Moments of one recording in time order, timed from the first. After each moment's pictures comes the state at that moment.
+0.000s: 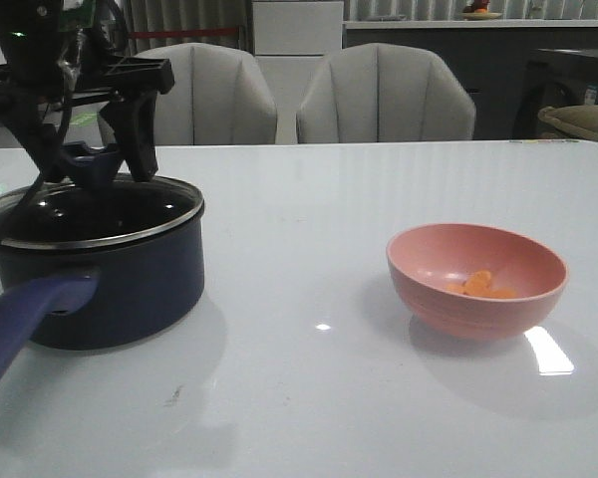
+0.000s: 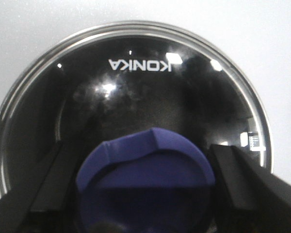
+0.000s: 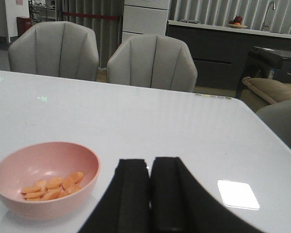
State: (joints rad) left arm -0.35 1.83 -1.55 -0.03 1.03 -0.24; right arm 0.09 -0.01 0.03 -0.06 0.02 0.02
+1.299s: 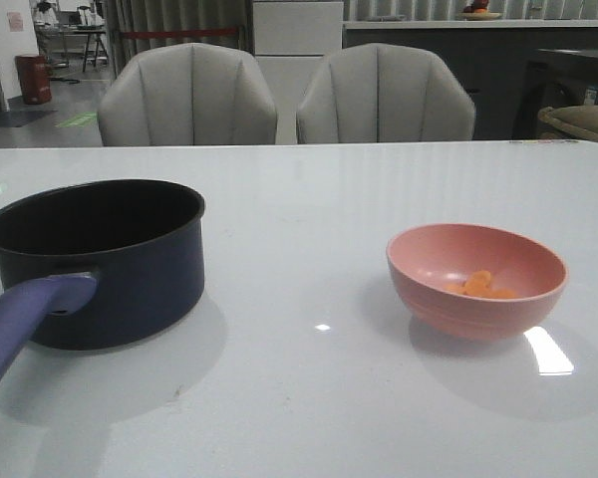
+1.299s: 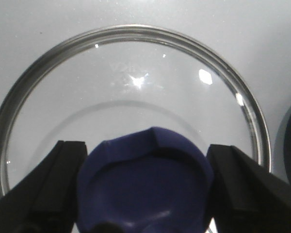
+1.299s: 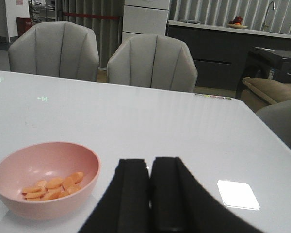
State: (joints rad) left arm 0.24 1.59 -1.02 -0.19 0.68 0.09; right arm 0.09 -0.01 0.03 -0.06 0.02 0.02
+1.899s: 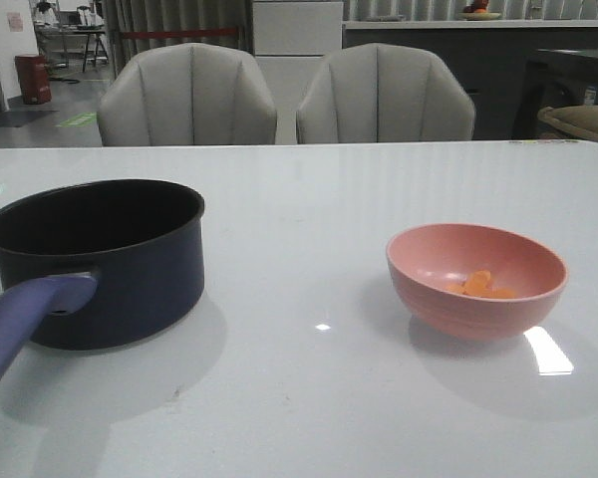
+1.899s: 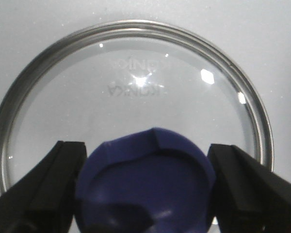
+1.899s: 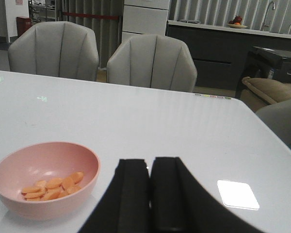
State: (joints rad) left arm 0.24 1.74 -1.00 -0.20 0.60 0.09; right arm 0.09 -0.01 0.03 -0.06 0.02 0.02
